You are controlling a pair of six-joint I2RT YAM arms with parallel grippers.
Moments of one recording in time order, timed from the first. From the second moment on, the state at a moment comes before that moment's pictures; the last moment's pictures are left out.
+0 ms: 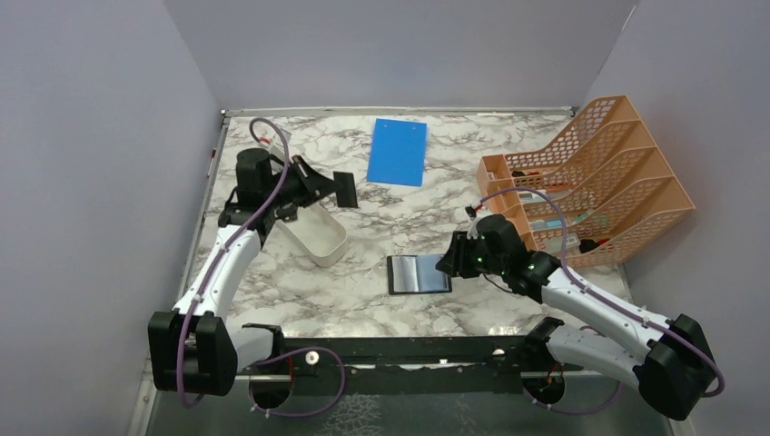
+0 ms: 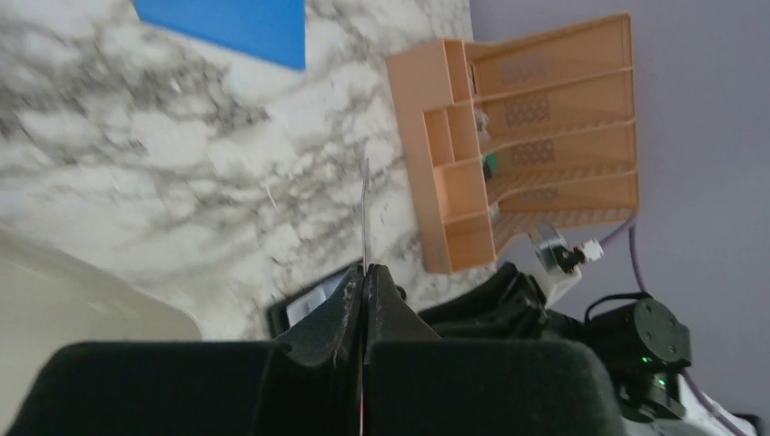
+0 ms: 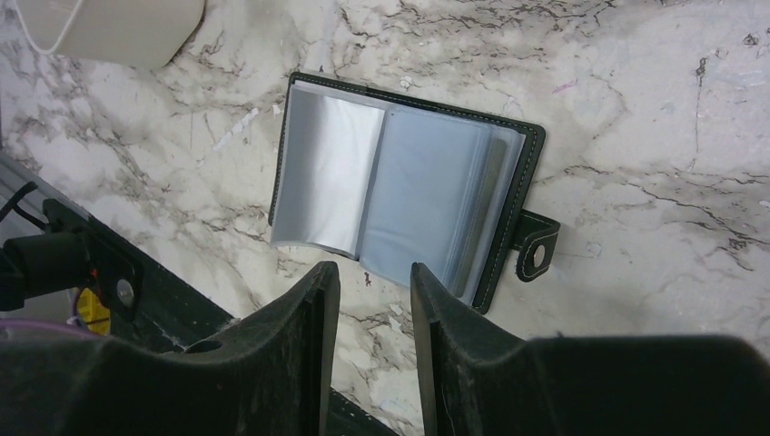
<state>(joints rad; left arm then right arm) -0.08 1.18 0.93 -0.11 0.63 -0.73 0.68 0.98 0.54 -0.26 -0.11 0.59</state>
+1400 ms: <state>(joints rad) -0.68 1.52 0.49 0.50 0.44 -1.08 0.68 1.22 0.53 -0.18 -0.03 0.64</state>
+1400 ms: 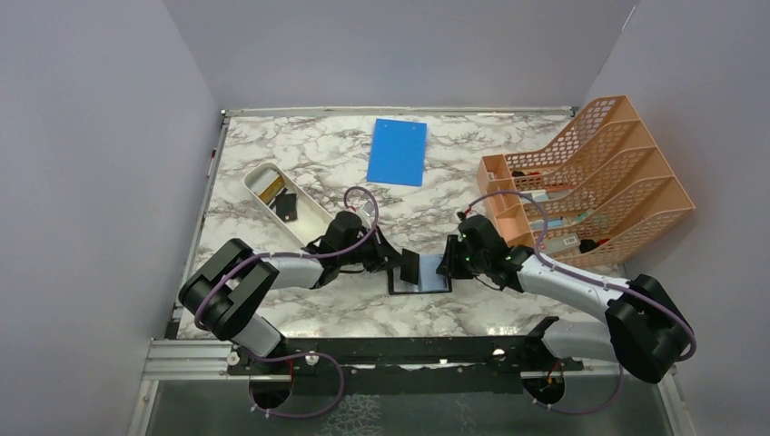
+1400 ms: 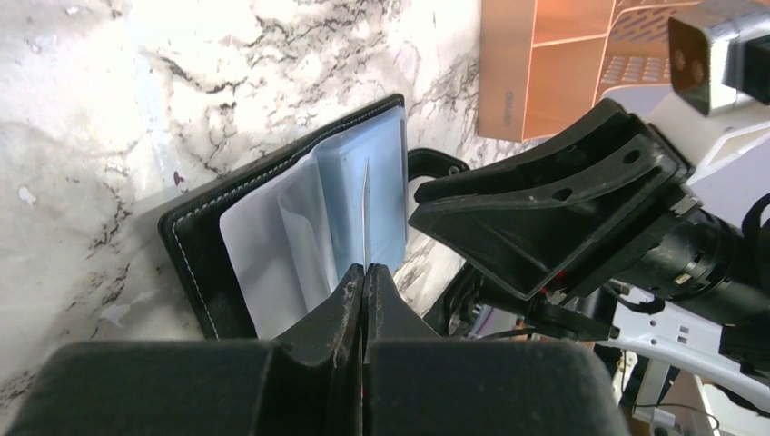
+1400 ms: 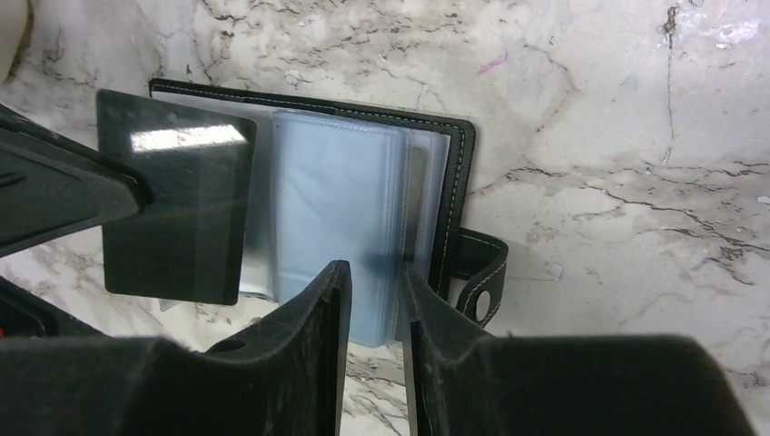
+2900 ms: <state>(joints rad) -0.71 1.58 0.43 0.59 0.40 -1.14 0.68 1.24 0.51 -0.14 -0.03 0.64</state>
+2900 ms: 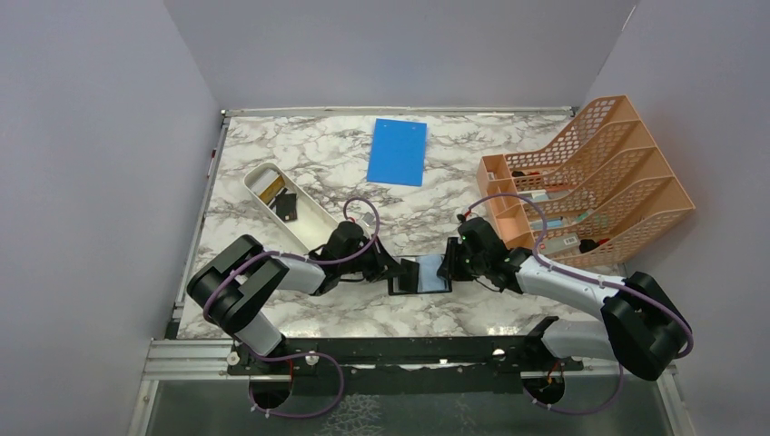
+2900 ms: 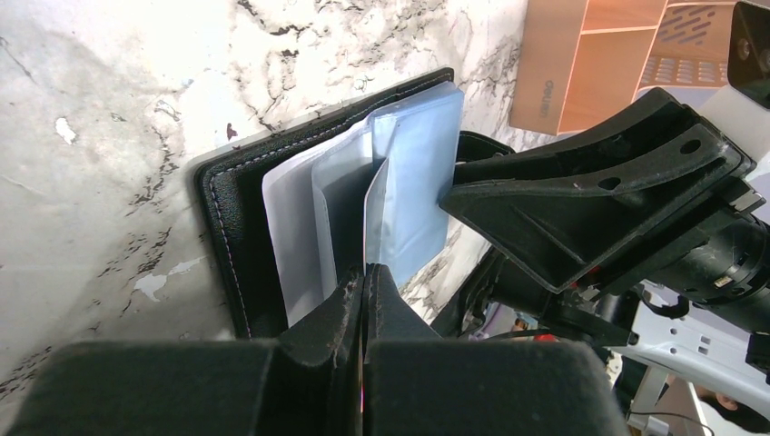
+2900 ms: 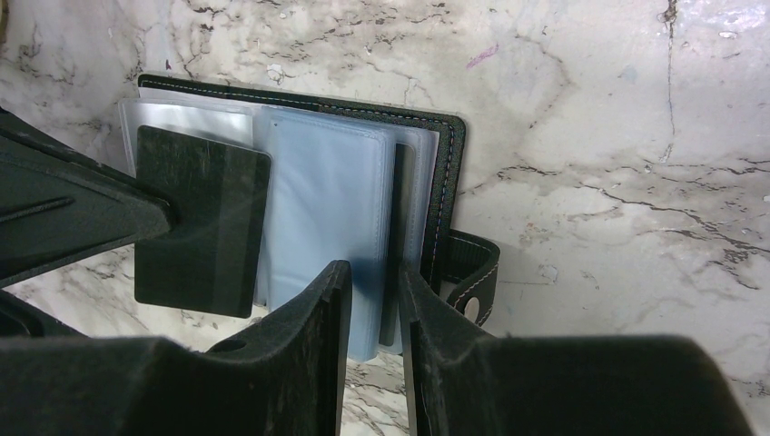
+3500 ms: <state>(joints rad) -0.73 1.59 0.45 0.61 0.39 -1.14 0.68 1.24 0.50 -0.12 -0.03 0.64</state>
